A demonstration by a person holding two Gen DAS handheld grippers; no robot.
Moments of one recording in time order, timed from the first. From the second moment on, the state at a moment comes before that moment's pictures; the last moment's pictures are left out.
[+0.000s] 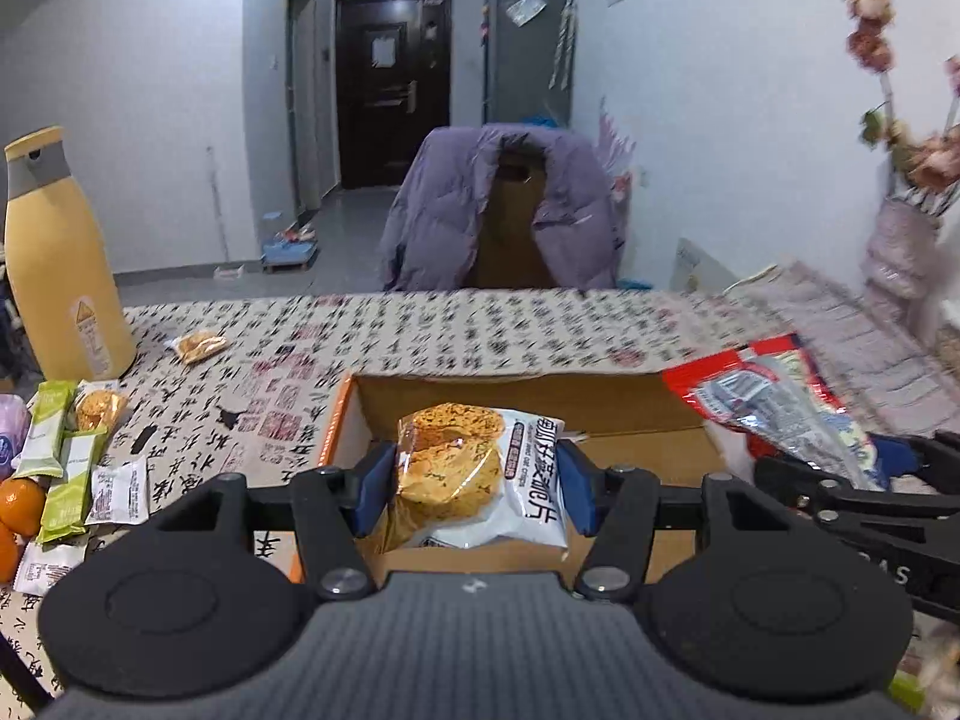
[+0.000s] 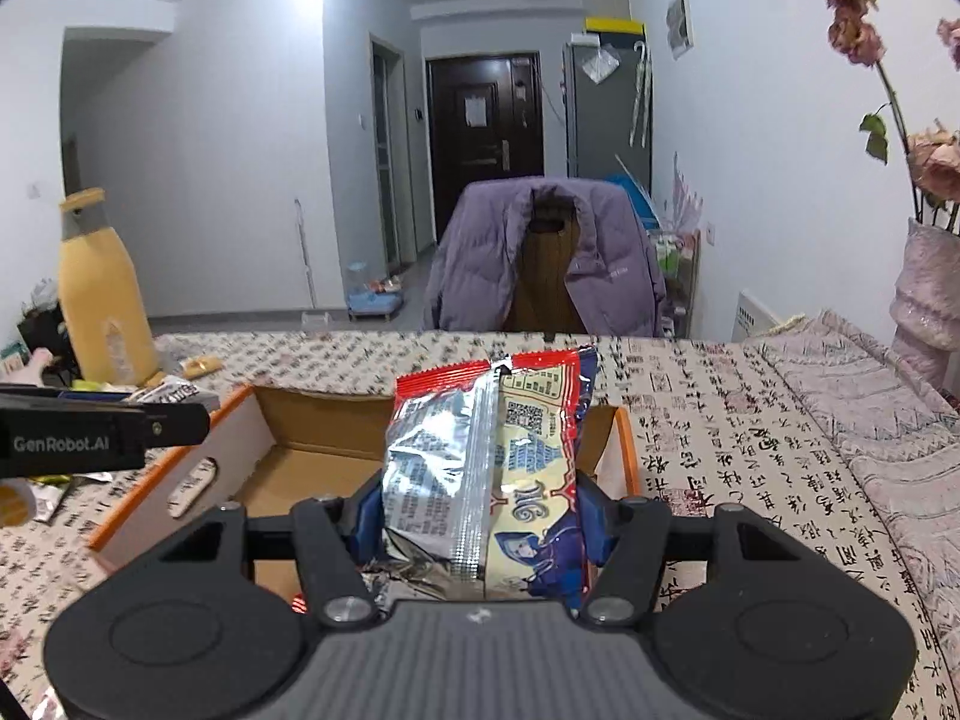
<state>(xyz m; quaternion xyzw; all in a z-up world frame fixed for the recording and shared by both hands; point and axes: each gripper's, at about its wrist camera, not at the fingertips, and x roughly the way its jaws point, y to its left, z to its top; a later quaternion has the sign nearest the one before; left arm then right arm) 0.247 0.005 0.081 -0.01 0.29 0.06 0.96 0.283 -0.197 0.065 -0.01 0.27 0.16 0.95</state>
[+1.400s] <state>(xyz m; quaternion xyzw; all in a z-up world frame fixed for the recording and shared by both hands) 0.227 0.018 0.060 -0.03 0.26 0.06 0.96 0.237 -0.199 0.053 -0.02 0.24 0.17 0.95</state>
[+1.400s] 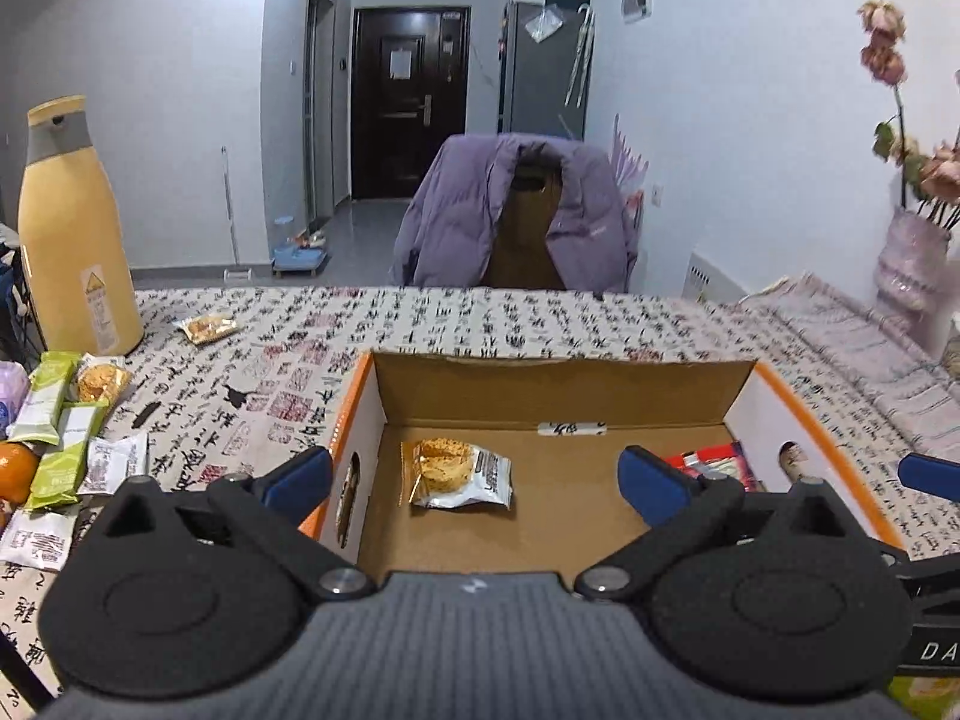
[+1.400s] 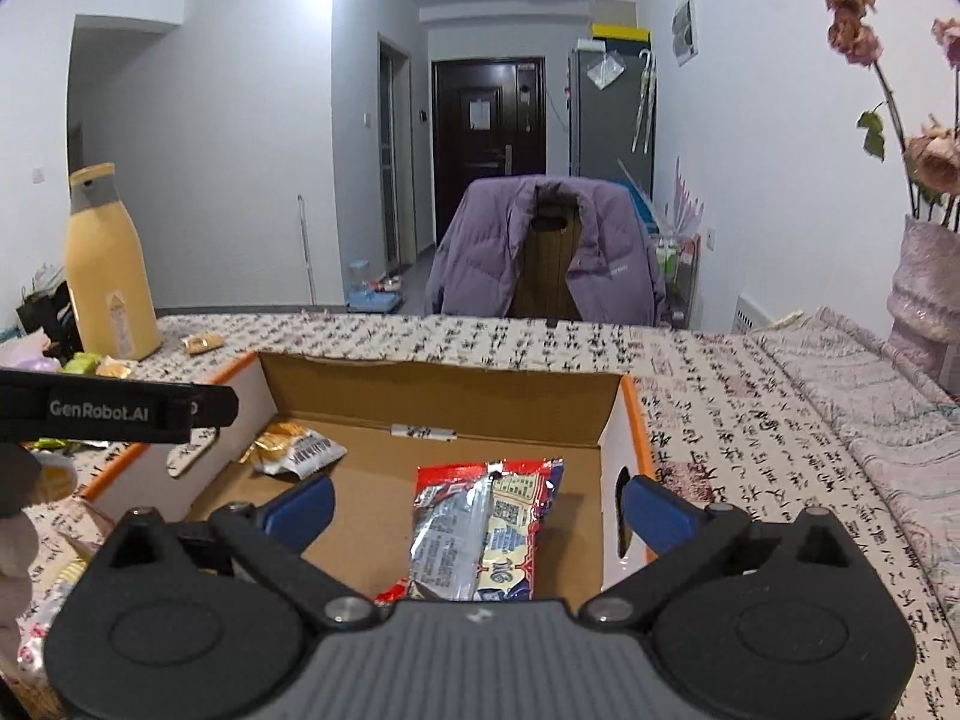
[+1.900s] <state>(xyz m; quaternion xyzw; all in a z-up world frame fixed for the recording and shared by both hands) 0.152 0.015 0.064 -0.03 0.22 0.04 0.97 0.181 -0.228 0.051 0.00 0.23 0.18 0.96</state>
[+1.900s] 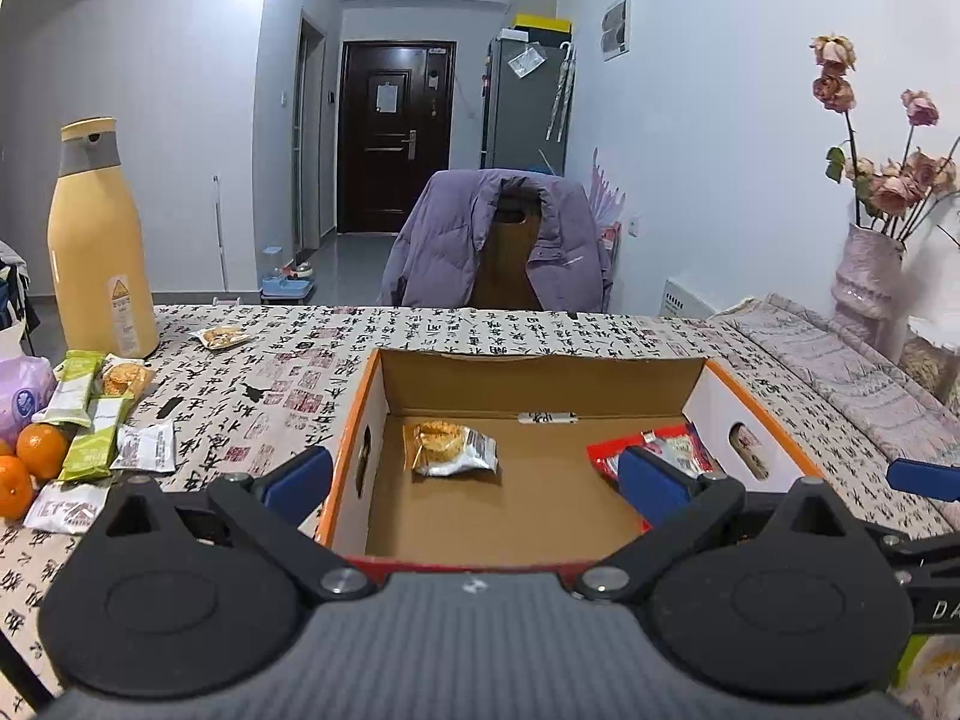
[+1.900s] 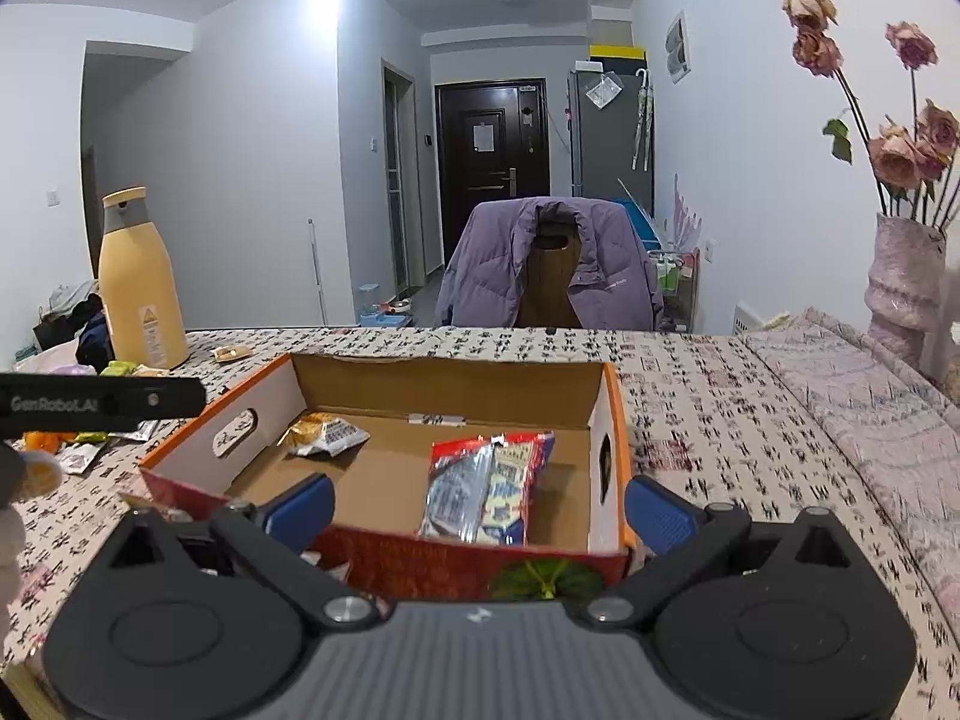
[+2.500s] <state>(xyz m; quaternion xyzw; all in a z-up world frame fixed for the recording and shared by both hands) 0.087 0.002 0.023 -0.01 0.20 0.03 0.98 0.137 -0.256 0.008 0.02 0.26 0.18 0.95</state>
